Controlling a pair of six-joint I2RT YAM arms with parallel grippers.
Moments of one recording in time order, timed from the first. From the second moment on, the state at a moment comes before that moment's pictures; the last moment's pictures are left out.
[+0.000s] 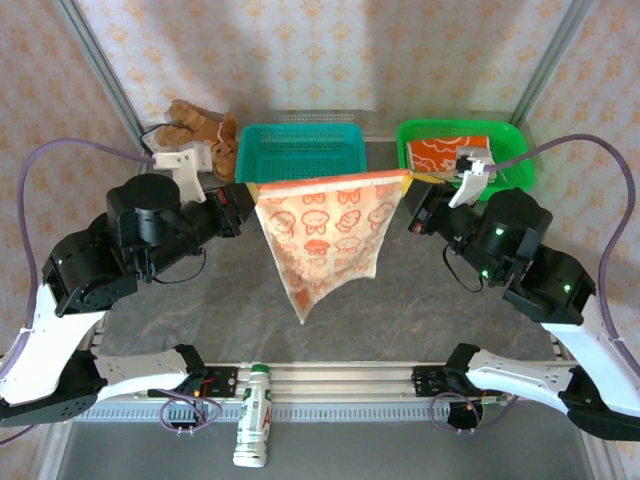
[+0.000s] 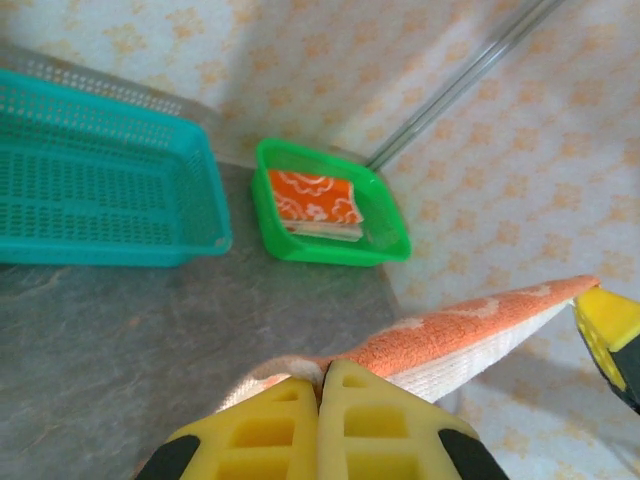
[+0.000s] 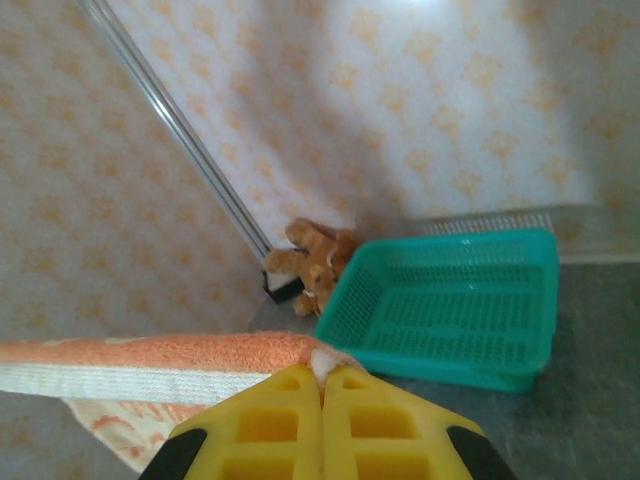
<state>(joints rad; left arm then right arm) -0.86 1.08 1.79 -1.07 -0.31 -0.79 0.87 0.91 1.47 -0.71 0.34 0.50</state>
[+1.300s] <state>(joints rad) -0.45 1.44 1.23 -0.75 -0.02 -0.70 0.50 1.39 1.10 -0.50 0.10 0.54</state>
